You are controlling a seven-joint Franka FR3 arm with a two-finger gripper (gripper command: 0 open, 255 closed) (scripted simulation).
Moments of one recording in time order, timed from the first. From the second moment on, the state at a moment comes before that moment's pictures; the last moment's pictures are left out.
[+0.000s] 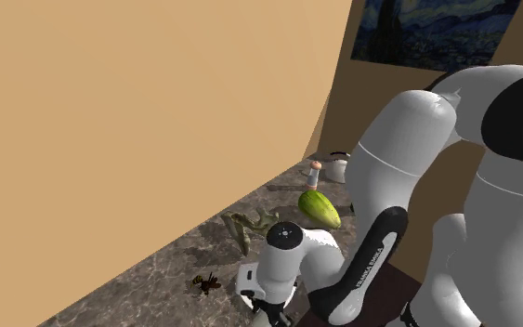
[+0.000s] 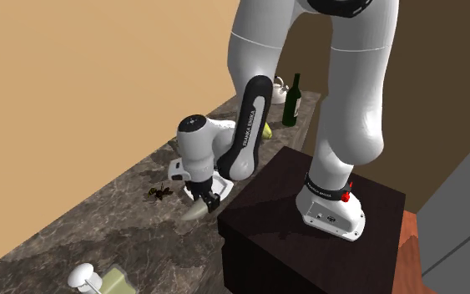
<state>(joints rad) 0.49 0.17 0.15 -2.72 -0.32 2.89 -0.58</state>
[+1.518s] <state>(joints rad) 0.21 0.33 0.00 -2.62 -0.28 2.98 -1.04</state>
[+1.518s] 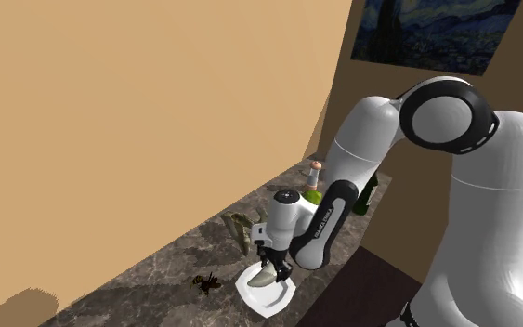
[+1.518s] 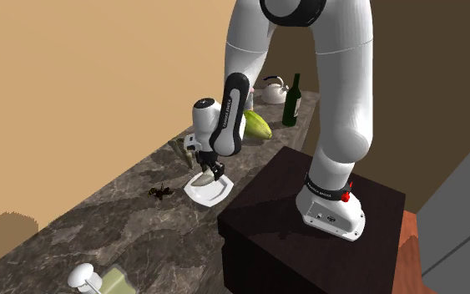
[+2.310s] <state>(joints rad) 0.25 0.46 -0.05 -2.58 -0.31 3.07 -1.00</state>
